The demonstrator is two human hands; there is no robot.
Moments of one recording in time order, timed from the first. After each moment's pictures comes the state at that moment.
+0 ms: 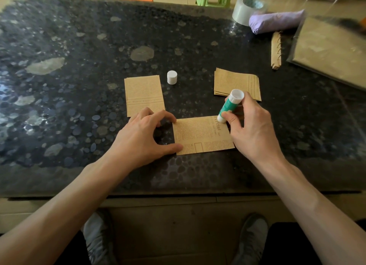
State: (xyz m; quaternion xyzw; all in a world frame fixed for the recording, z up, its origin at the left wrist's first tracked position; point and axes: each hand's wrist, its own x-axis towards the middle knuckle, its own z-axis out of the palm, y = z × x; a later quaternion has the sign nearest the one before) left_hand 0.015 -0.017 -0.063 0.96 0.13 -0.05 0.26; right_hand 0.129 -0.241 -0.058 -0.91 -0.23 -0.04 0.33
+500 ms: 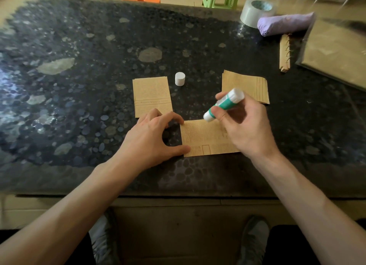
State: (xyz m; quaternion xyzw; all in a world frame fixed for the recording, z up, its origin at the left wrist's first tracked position) left_hand 0.014 -0.019 -0.062 0.96 0.14 -0.04 0.25; right_hand 0.123 -0.215 -0.049 -0.82 -0.24 0.02 0.52
